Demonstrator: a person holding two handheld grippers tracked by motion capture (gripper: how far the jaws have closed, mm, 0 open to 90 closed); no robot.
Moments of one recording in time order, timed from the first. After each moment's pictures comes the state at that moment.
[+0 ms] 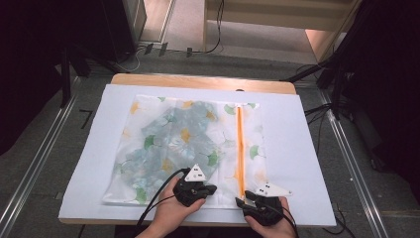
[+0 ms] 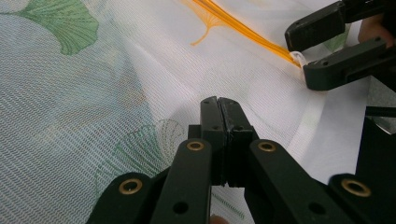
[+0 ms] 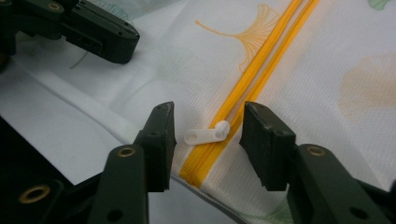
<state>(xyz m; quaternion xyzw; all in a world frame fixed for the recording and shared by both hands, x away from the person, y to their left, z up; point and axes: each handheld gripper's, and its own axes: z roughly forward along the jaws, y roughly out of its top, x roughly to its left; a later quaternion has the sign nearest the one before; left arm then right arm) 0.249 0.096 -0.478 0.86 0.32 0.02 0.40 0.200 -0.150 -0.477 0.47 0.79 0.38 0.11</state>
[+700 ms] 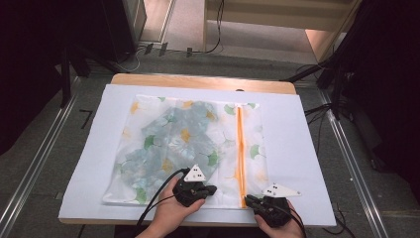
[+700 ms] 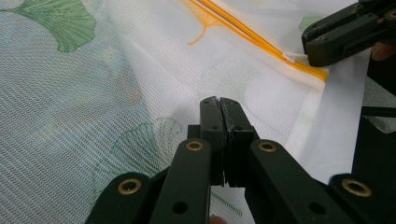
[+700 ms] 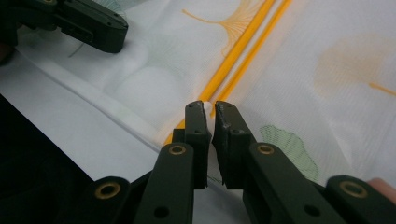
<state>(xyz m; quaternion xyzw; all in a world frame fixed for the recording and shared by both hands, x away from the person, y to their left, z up) 0.250 0.098 -0.478 0.86 0.32 0.01 0.41 0.200 -0.172 -0.474 0.47 0.79 0.38 0.08</state>
